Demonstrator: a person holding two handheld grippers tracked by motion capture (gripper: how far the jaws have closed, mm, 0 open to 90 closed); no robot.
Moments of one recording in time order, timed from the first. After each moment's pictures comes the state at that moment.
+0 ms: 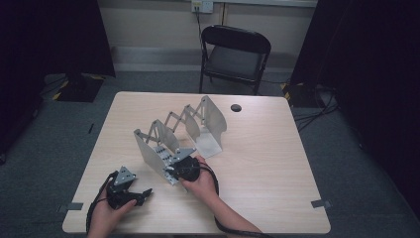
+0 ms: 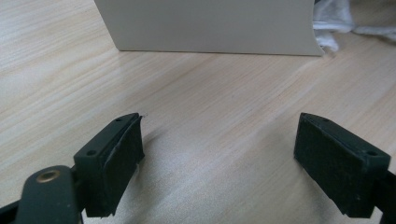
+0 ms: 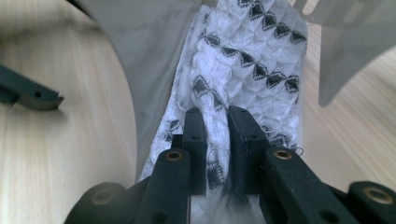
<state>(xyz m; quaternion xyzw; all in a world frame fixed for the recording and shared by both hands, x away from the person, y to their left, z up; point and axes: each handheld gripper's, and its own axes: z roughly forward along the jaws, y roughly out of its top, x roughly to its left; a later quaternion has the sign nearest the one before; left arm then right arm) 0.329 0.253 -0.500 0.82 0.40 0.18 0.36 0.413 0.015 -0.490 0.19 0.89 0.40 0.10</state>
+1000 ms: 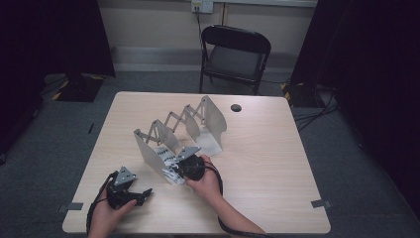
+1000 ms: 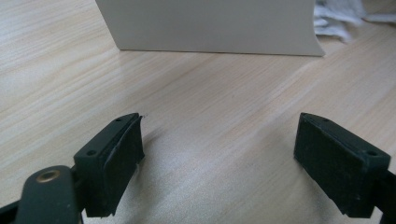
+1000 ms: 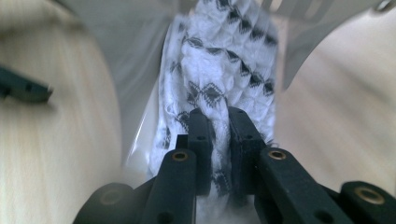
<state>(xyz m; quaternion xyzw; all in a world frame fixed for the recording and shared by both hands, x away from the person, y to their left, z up) 0.328 0.253 -0.500 0.82 0.41 0.18 0.36 0.413 0.002 -0.480 0.21 0.89 0.39 0.12</state>
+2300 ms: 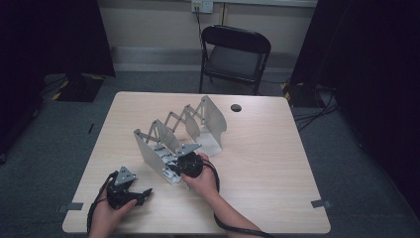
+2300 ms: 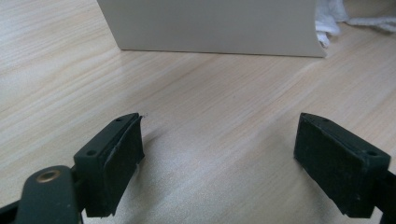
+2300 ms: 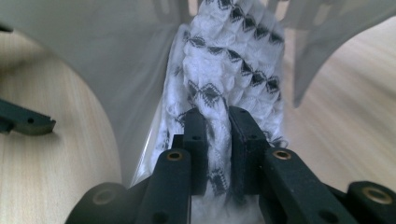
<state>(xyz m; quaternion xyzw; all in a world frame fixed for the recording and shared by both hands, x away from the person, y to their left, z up) 0.328 0.252 -0.501 0.82 0.41 0.18 0.36 0.423 0.008 -0.488 0.23 0.87 0.42 0.09</state>
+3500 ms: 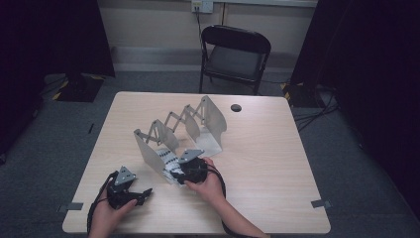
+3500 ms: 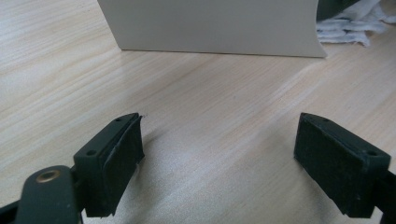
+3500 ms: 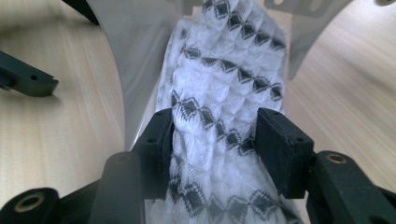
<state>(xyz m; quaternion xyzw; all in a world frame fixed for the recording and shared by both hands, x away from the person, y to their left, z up) 0.328 0.252 -0.501 0.82 0.41 0.18 0.36 0.409 -0.003 -0.490 0.21 0.88 0.40 0.12</state>
